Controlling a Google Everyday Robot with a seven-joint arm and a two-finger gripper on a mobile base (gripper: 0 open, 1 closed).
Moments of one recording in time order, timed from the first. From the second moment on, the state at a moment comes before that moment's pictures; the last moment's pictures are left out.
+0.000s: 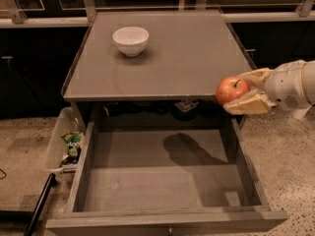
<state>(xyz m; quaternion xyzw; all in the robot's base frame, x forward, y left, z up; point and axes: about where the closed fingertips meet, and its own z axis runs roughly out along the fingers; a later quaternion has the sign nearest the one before) 0.521 -0.208 0.884 -0.50 0.75 0.12 0.42</state>
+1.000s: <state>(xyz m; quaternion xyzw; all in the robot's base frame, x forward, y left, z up) 0.426 -0.146 0.796 -0.57 0.71 0.12 0.40</state>
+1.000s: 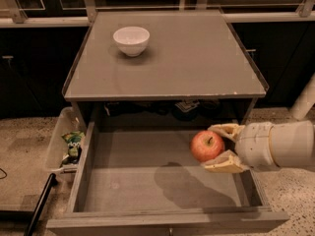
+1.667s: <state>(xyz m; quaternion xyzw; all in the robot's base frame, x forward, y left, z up) 0.458 -0.120 0.734 -0.60 0.69 0.09 0.38</state>
